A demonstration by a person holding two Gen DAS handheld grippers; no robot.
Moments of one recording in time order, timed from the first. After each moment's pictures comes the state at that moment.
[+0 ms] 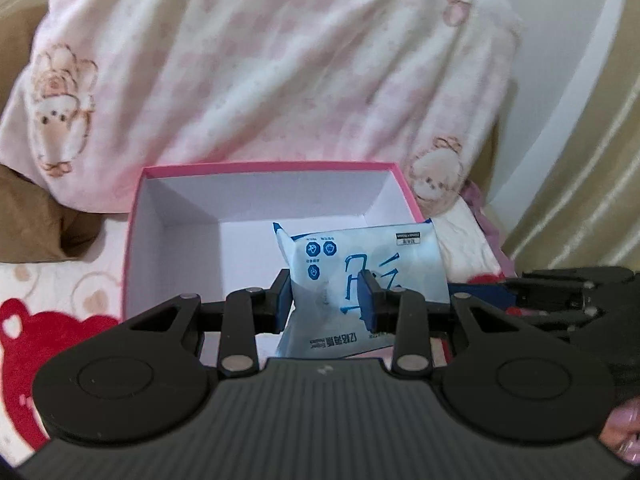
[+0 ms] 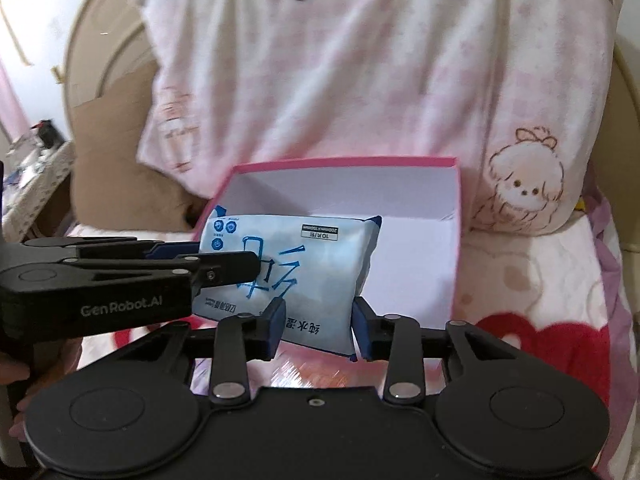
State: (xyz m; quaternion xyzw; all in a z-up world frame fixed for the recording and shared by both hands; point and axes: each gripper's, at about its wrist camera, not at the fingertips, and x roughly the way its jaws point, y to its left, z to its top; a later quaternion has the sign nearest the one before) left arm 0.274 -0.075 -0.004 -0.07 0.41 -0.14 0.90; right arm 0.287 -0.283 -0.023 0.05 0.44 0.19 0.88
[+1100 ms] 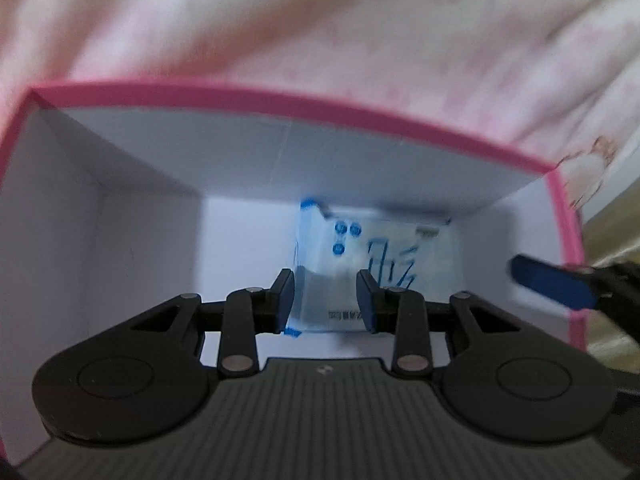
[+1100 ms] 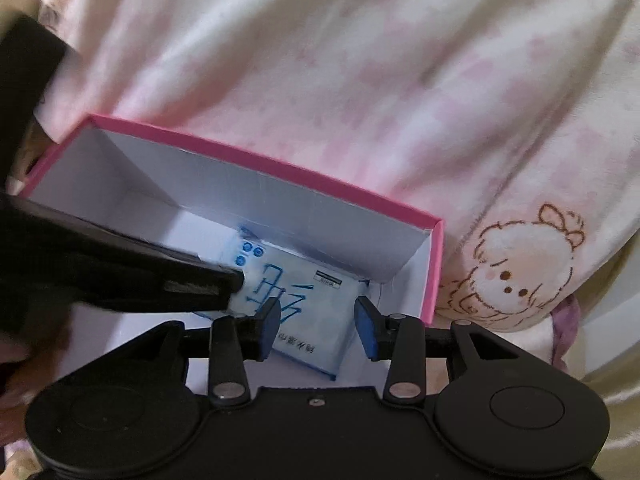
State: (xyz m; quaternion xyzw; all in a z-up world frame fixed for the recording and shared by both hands) left arm 0.418 -0.091 -0.127 -0.13 0.53 -0.08 0.83; right arm 0.389 -0.259 -0.087 -0.12 0.45 0.13 0.88
